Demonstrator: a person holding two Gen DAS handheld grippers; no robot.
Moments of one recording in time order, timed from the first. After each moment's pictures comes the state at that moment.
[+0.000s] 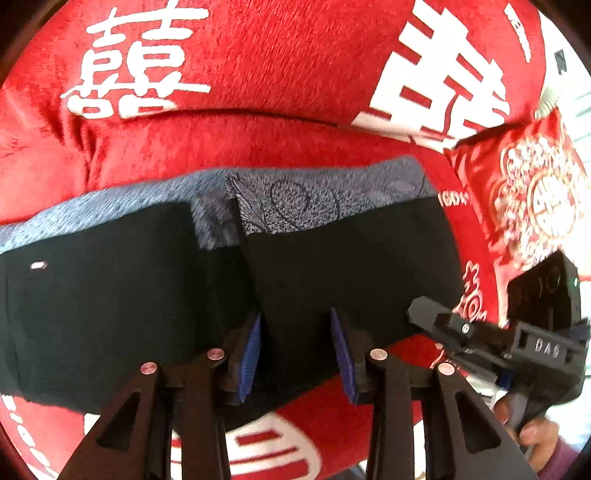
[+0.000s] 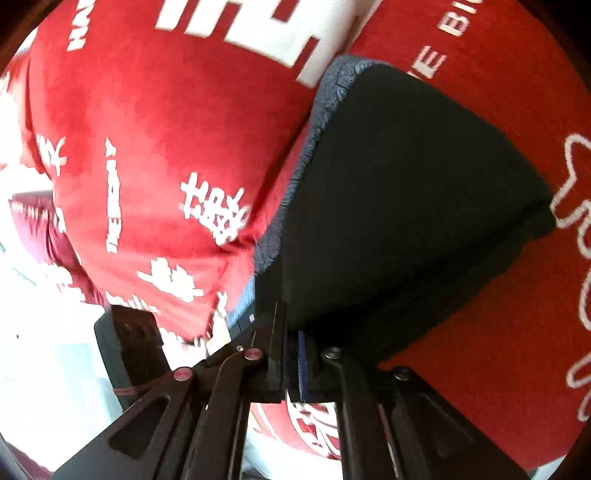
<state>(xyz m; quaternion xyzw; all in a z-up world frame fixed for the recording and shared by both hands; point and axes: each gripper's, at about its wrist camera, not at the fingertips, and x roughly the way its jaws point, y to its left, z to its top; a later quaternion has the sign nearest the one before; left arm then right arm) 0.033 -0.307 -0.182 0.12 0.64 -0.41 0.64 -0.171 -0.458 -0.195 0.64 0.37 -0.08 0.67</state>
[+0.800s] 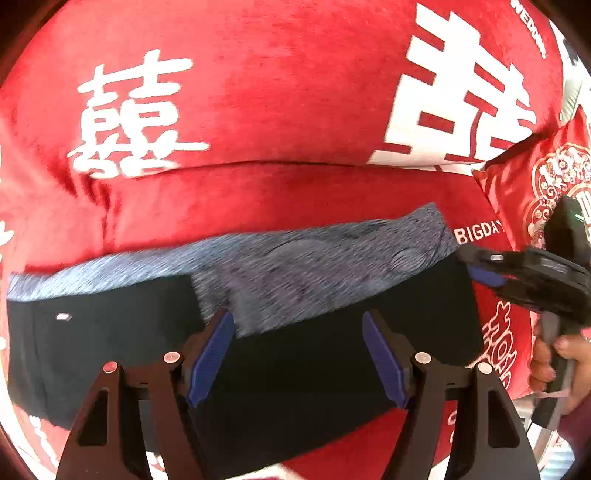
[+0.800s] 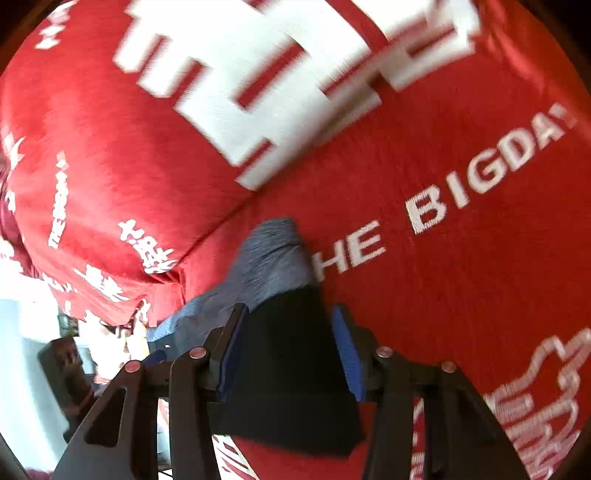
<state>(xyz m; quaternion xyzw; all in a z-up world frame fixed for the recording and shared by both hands) 0.047 -0.372 -0.178 0.16 0.59 -0.37 0.70 -0.143 -0.596 -0.211 0.52 0.46 -0.12 0.70</state>
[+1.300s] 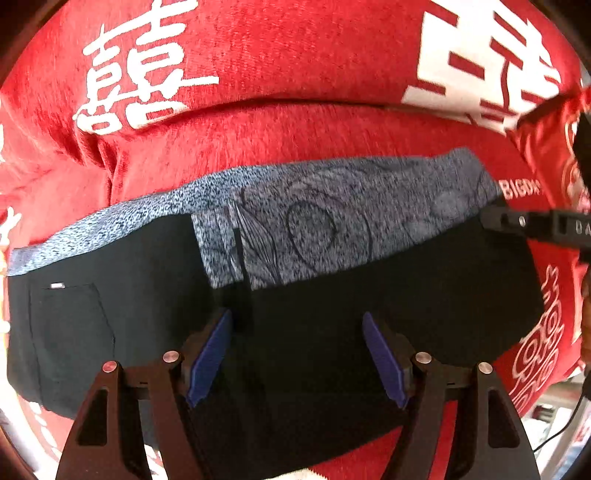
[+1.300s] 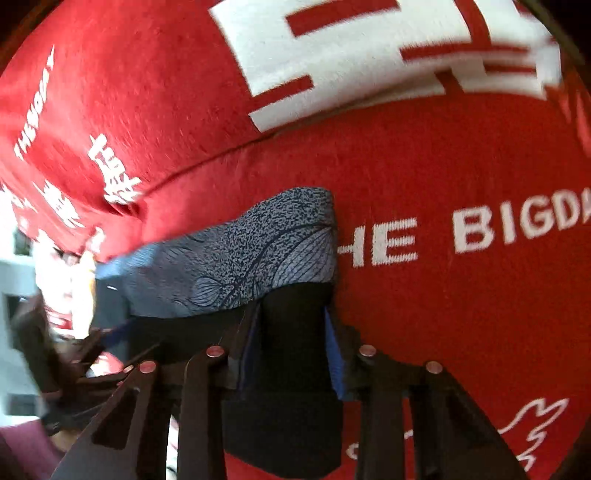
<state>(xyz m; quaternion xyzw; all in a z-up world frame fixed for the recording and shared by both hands) 0.023 -0.344 -0.222 0.22 0.60 -0.32 0.70 -0.104 -0.558 -0.217 0.36 0.57 -0.10 0.73</state>
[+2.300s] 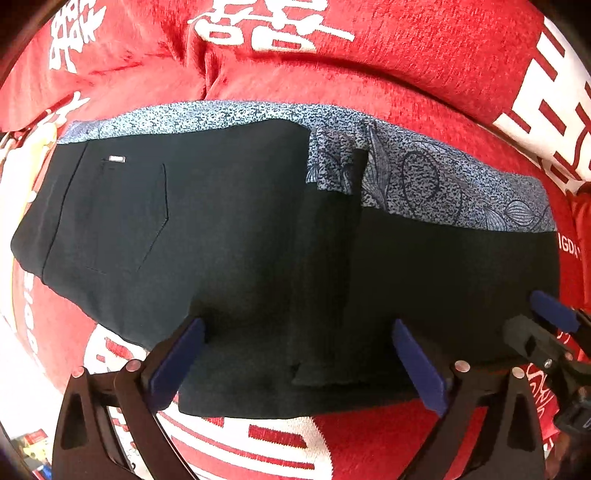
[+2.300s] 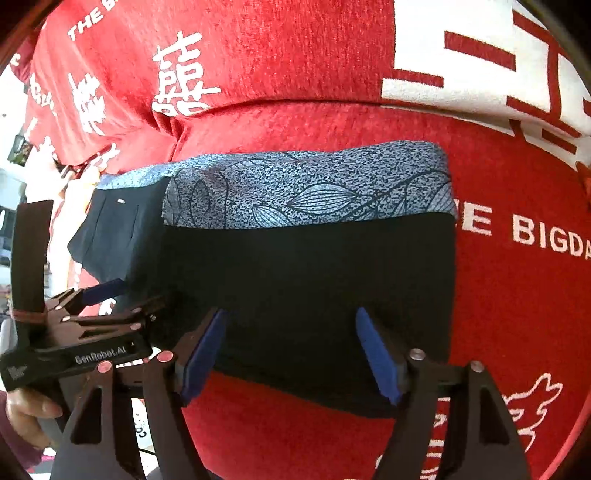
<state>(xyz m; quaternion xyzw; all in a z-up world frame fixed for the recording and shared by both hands) 0.011 -0.283 -0.230 0.13 0.66 -0.17 0.72 -0.100 -0.464 -0.198 0.23 0.61 -0.03 0.76</state>
